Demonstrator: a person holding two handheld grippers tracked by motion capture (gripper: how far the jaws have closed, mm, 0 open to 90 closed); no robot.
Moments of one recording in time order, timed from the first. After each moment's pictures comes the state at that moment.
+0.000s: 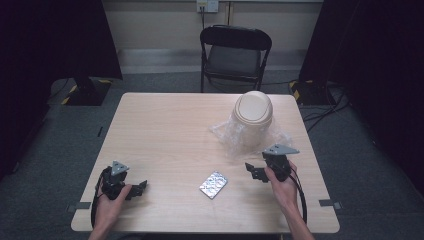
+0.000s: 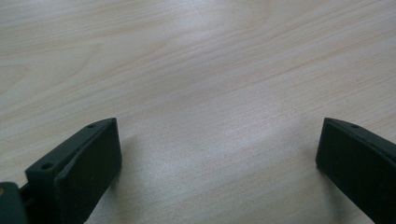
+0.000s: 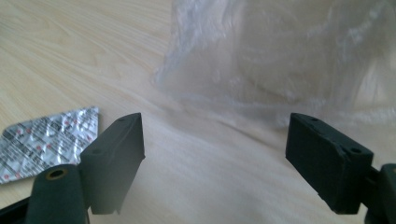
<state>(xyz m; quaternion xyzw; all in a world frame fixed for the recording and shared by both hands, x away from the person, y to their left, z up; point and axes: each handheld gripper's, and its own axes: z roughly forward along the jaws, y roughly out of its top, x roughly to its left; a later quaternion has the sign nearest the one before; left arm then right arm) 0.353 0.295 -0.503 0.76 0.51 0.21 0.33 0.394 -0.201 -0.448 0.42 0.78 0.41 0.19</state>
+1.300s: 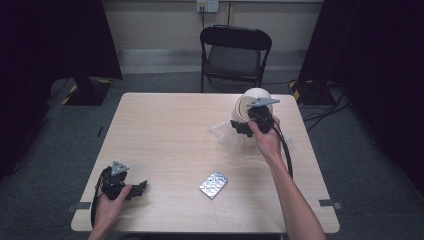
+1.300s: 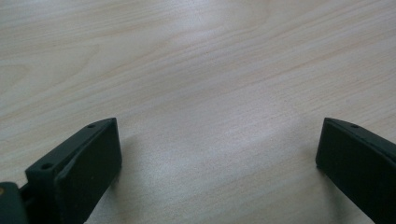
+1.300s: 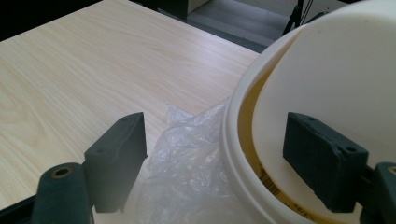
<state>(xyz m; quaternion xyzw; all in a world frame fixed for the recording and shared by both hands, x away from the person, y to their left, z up) 0.353 0.295 -0.503 0.76 0.51 0.21 0.33 0.502 -0.154 -0.376 0.39 0.79 0.42 0.22</state>
